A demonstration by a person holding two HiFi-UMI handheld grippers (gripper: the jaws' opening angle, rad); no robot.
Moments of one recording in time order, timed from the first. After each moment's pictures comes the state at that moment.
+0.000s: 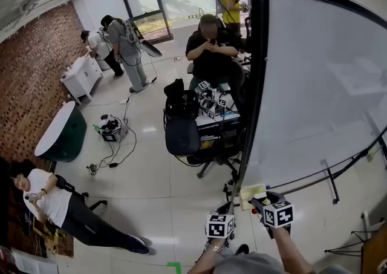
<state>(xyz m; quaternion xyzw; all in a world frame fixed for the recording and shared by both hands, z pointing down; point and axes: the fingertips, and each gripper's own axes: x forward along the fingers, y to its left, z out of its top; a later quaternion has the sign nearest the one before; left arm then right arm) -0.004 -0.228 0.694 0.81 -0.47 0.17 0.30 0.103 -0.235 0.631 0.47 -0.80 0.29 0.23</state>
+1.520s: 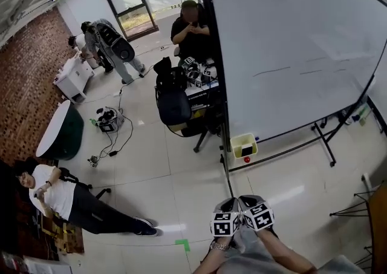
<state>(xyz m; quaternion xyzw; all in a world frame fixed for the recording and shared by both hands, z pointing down) 0.013 -0.002 0.712 0.82 -0.45 0.19 0.31 0.028 -0.001 0.701 0.43 -0.83 0.26 0.24</state>
